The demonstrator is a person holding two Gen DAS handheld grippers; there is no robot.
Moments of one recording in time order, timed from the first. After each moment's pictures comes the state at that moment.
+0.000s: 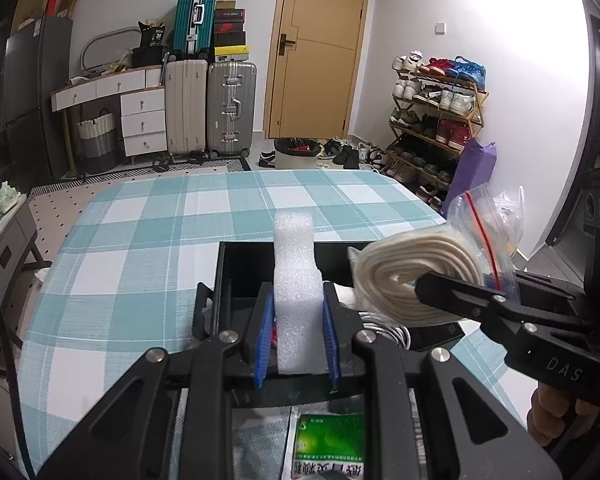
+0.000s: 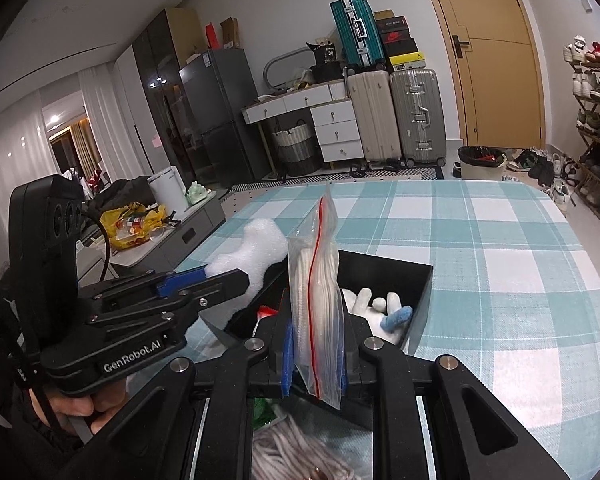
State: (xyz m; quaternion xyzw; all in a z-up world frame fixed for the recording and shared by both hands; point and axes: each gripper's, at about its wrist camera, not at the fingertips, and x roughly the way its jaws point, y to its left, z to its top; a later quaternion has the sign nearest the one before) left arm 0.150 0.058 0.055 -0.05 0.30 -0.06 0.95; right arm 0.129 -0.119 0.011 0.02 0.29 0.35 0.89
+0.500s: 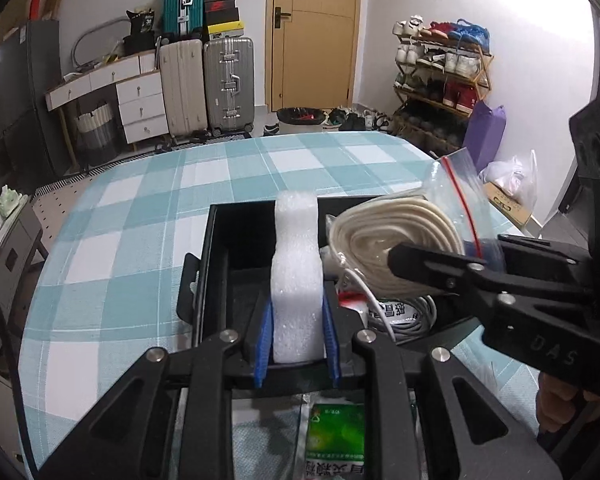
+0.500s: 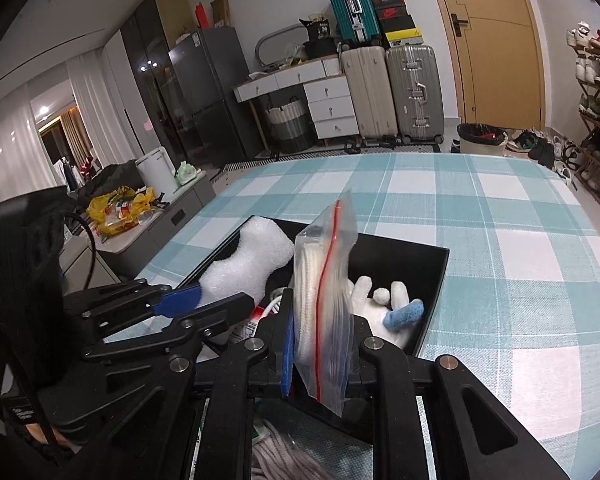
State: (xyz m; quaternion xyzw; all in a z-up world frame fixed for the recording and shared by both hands) left arm 0.163 0.045 0.031 -0.01 0.35 -0.04 0.93; right arm 0.162 -0.099 -0.017 0.01 0.34 0.34 0.88
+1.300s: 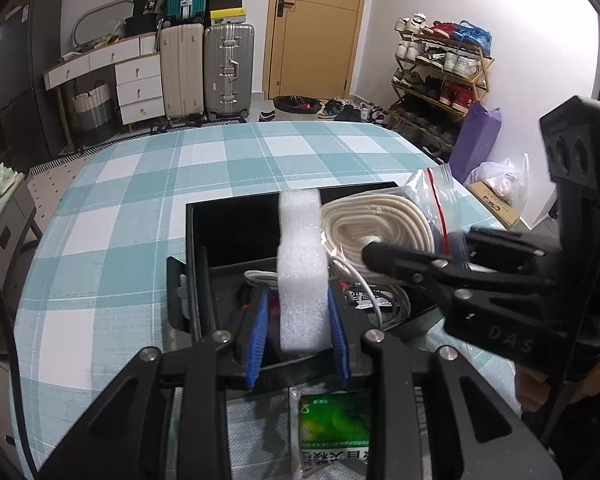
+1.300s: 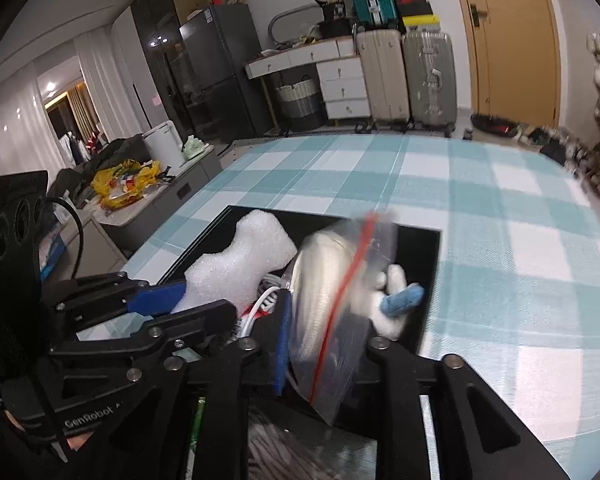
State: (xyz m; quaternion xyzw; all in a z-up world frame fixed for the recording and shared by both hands) left arm 0.144 0.049 0.033 -0.04 0.37 -0.06 0.93; right arm 0.164 -0.094 -0.023 -0.03 0.35 0.35 0.87
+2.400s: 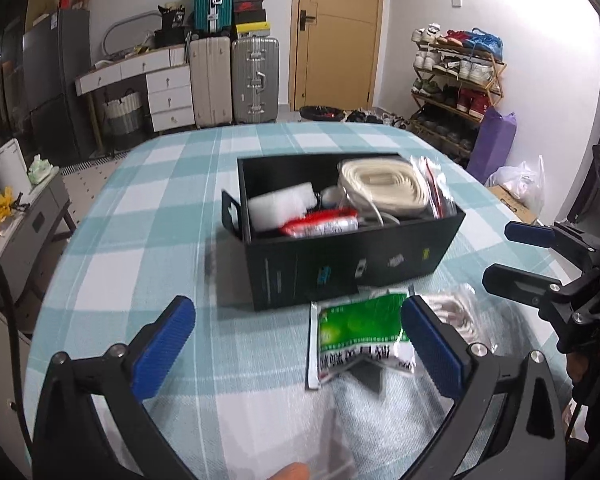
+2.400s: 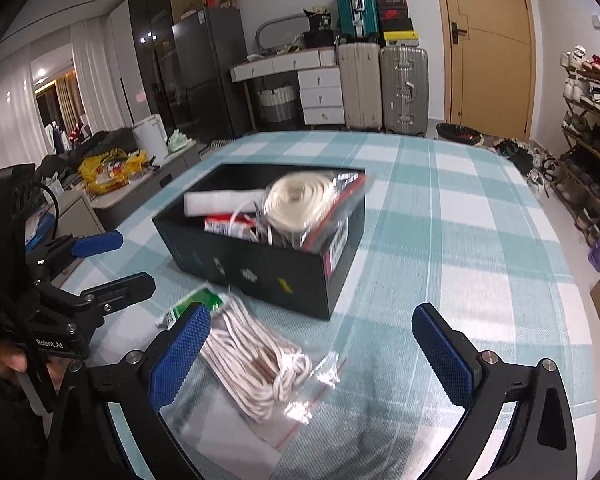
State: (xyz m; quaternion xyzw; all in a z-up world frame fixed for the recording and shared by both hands) left arm 0.070 0.051 0.021 -0.03 0.35 0.00 0.94; right arm 0.081 -0.169 -0.028 -0.06 0.34 0.31 0.88
